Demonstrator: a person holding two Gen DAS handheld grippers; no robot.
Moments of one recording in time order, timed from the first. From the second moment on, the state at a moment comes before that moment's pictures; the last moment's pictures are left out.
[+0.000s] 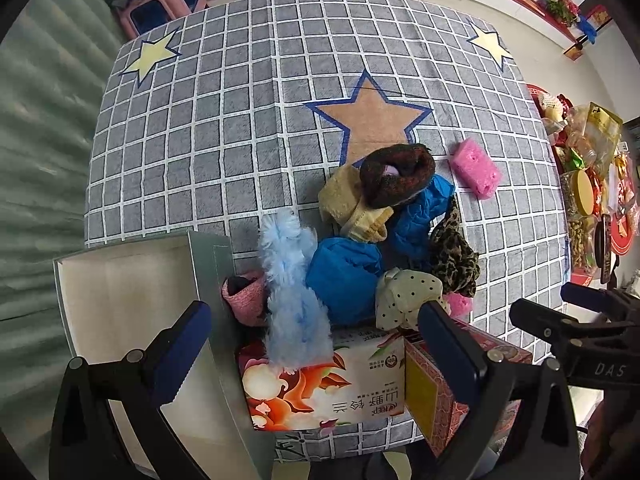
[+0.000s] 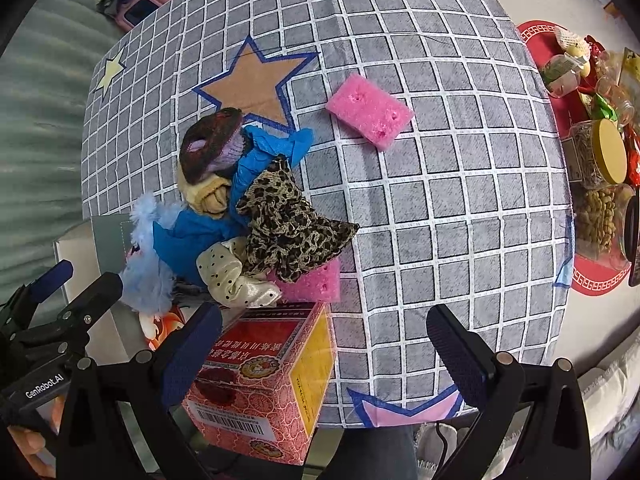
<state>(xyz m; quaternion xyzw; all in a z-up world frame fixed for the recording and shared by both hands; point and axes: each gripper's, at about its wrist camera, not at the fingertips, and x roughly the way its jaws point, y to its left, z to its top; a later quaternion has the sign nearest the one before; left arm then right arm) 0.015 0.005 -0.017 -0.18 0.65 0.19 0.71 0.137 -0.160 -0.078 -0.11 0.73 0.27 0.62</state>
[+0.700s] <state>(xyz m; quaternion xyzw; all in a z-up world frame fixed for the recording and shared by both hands) 0.023 0.009 -0.025 -0.17 0.66 0.19 0.71 0.140 -0.160 -0.082 -0.11 0.73 0.28 0.62</state>
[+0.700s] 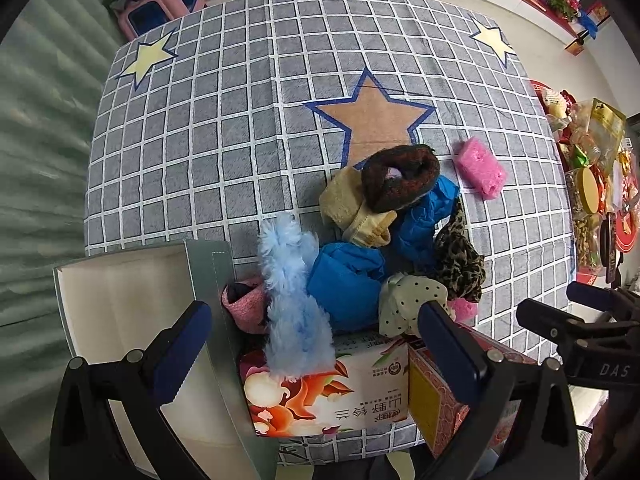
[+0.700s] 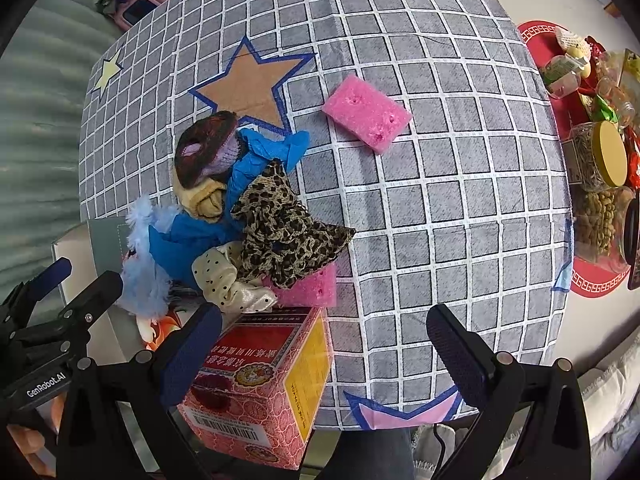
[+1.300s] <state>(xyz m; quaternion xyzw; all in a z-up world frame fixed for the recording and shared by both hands) 0.074 0.003 -0.049 -0.10 0.65 0.15 0.74 0.166 -0.161 -0.103 -0.13 0.71 0.28 0.63</state>
